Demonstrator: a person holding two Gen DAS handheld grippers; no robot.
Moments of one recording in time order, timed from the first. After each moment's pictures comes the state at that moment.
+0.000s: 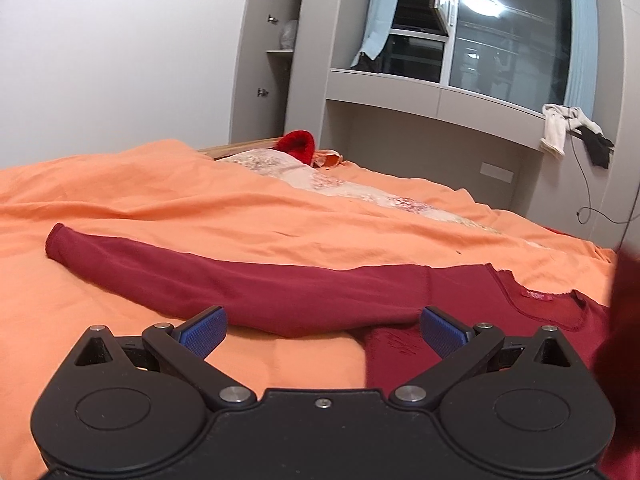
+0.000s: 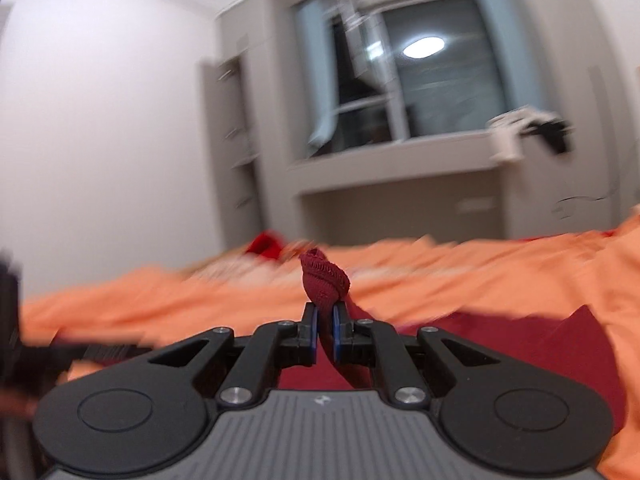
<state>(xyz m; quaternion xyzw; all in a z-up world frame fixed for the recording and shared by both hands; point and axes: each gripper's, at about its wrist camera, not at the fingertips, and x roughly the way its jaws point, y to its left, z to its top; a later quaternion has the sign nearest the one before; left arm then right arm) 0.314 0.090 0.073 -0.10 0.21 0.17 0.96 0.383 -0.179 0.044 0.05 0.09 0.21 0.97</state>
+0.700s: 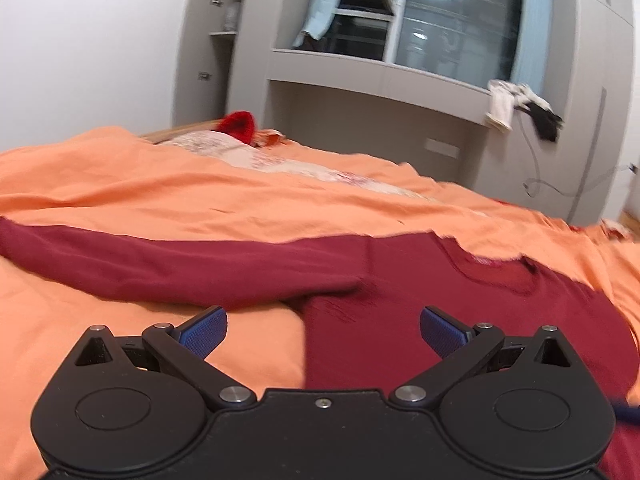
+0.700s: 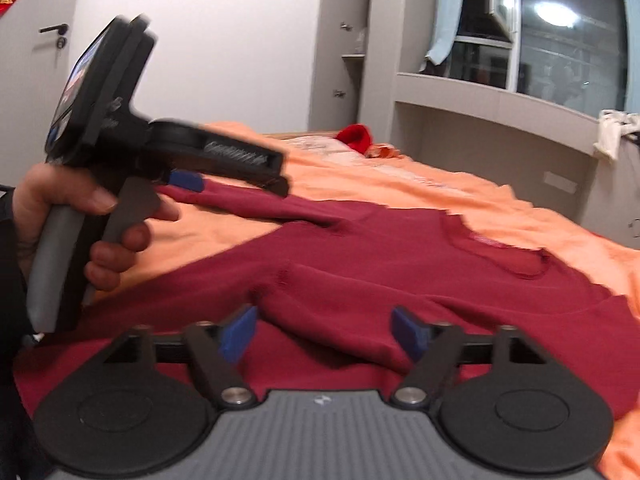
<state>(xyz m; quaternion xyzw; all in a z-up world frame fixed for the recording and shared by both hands) 0.319 0.067 0.057 -0.09 0.24 0.06 0.97 0.318 -0.140 -0.014 -0.12 0.18 0.30 0.93</state>
